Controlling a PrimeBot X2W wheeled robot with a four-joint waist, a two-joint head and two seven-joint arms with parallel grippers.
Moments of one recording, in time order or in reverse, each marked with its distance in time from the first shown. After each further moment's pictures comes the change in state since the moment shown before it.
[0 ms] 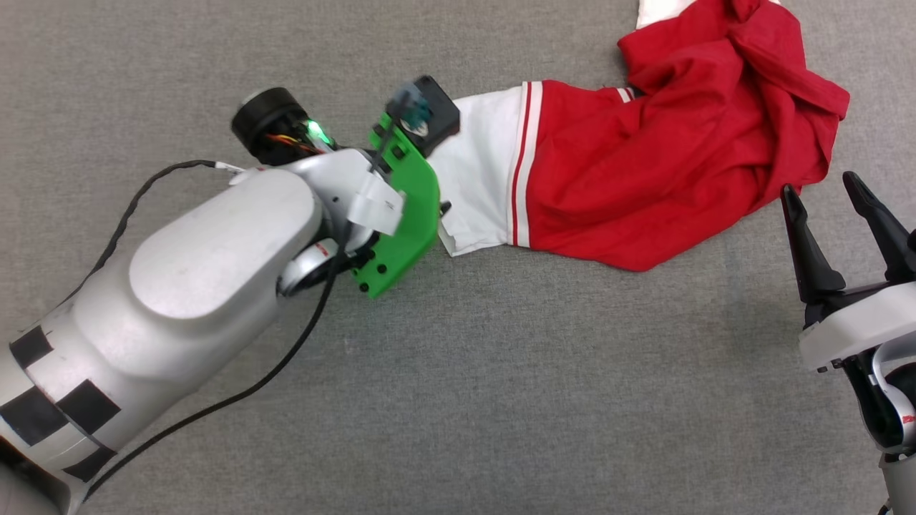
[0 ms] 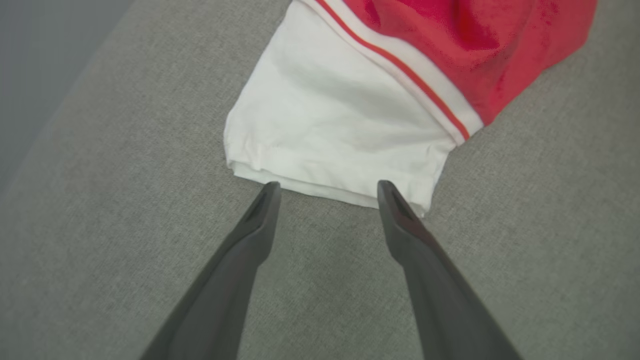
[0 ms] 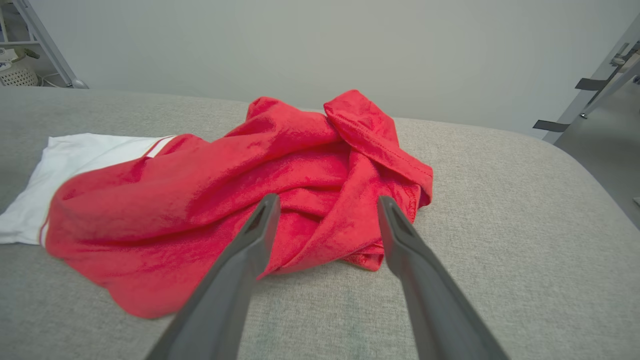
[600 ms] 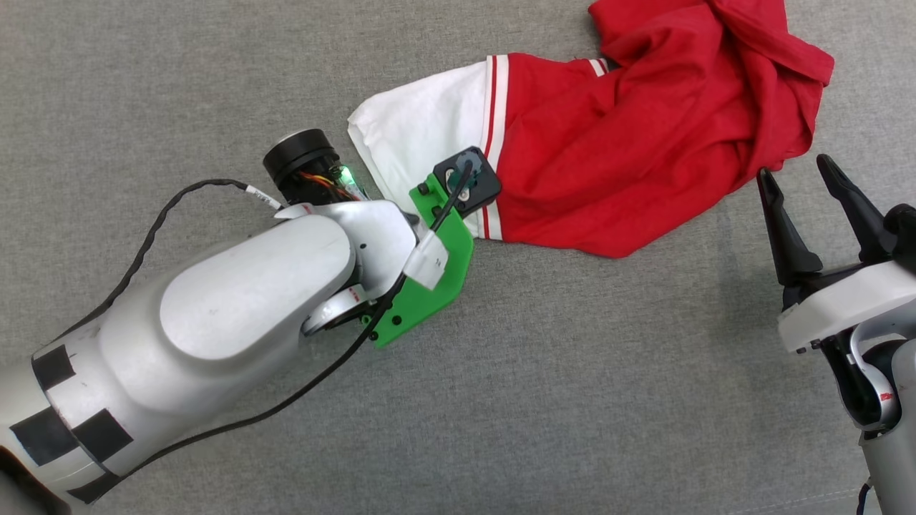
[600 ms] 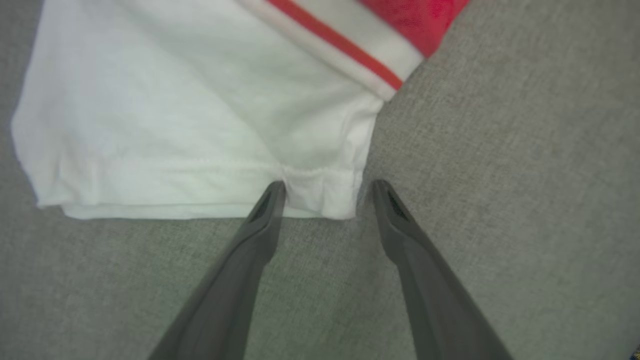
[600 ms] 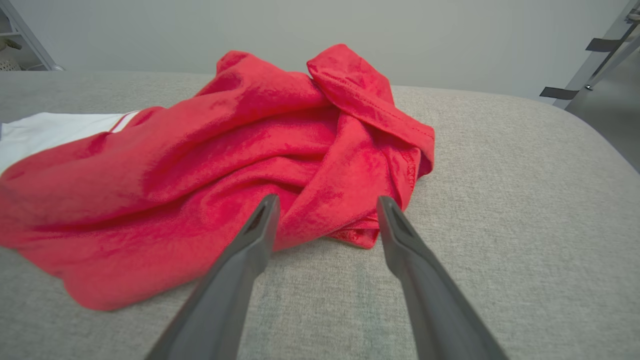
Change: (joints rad) left arm 0.004 0.010 -0.118 -0.089 0.036 0.001 0.191; right arm -0.080 -0.002 0.065 0.091 0.040 0.000 -0.044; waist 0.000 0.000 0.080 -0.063
